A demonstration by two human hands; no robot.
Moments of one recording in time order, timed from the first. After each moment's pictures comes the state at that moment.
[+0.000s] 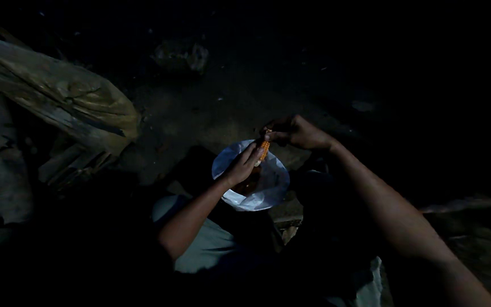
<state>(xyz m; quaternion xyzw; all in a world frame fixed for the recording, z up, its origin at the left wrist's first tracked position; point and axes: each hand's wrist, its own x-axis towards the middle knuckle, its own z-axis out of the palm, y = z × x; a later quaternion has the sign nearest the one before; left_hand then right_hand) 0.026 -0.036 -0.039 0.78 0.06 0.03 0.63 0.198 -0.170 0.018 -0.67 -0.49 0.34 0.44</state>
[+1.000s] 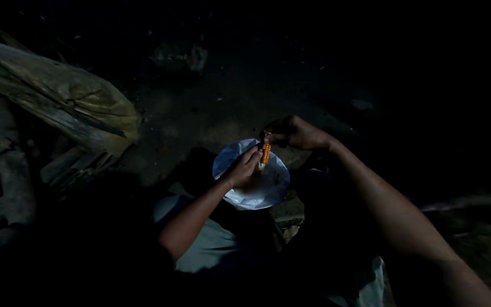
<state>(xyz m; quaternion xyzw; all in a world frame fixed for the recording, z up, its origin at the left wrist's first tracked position) 0.025 -0.037 -0.041 0.78 0.08 0.00 0.62 0.196 -0.170 0.016 -0.69 -0.49 0.34 0.41</state>
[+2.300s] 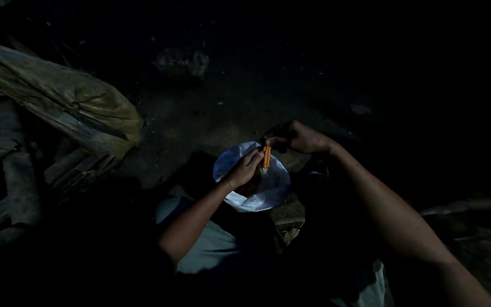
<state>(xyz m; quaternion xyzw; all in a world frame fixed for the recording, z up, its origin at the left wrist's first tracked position) 0.023 -0.042 -0.031 0.76 0.09 -0.02 0.64 0.195 -0.173 0.020 -0.68 -0.49 0.37 0.40</state>
